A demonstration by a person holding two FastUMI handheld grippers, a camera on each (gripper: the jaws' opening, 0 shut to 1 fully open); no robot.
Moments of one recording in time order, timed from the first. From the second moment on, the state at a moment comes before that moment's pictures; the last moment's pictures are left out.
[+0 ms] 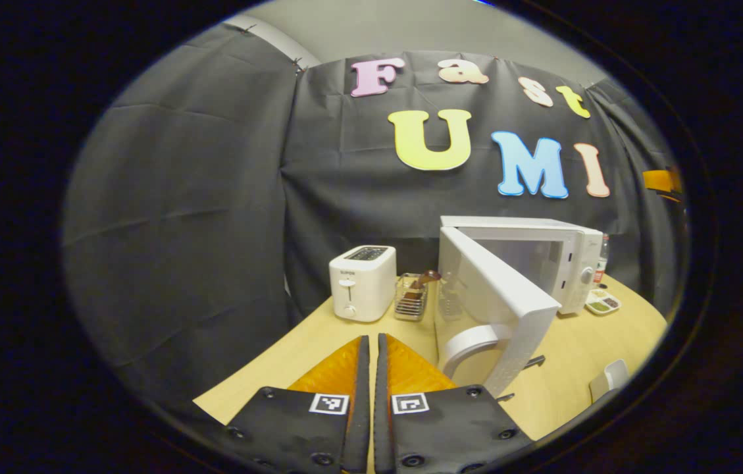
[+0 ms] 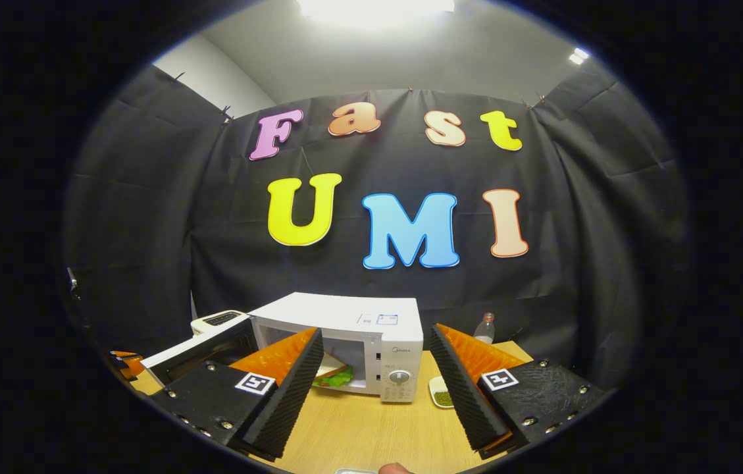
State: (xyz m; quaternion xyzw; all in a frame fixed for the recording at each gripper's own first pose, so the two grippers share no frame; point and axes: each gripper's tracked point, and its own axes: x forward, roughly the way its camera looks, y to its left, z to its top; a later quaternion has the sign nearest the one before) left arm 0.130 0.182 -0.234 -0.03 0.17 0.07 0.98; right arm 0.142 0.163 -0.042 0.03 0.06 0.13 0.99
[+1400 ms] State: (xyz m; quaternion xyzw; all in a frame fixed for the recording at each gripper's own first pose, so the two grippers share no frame) left arm 0.213 -0.027 -0.217 -0.01 0.16 -0.21 0.97; right arm 0.144 0.095 -0.053 0.00 0.07 0.01 1.00
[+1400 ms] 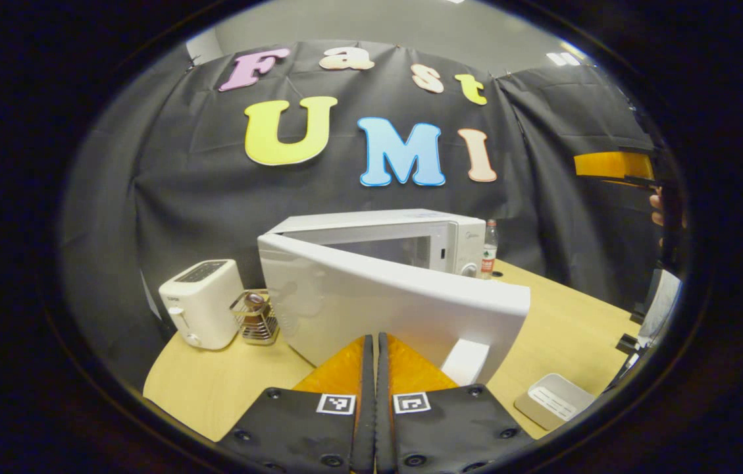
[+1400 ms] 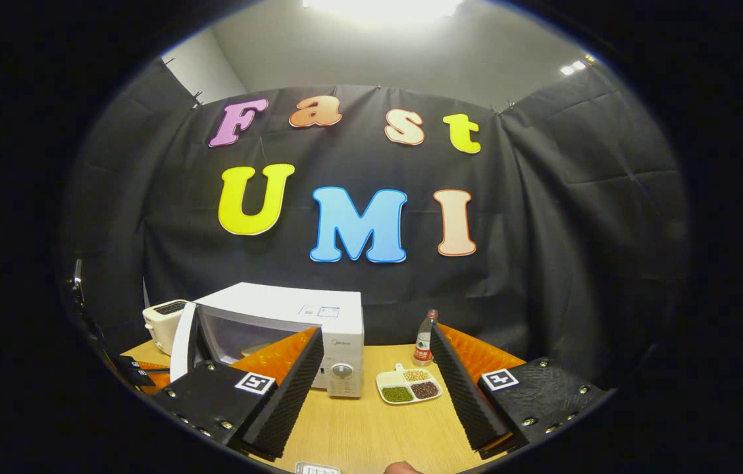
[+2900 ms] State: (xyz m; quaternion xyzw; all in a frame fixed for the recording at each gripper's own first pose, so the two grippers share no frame) left arm 0.373 -0.099 -0.233 -0.01 0.16 -0.23 0.96; right arm 0.140 0.043 -0.070 -0.01 0.11 -0.08 0.99
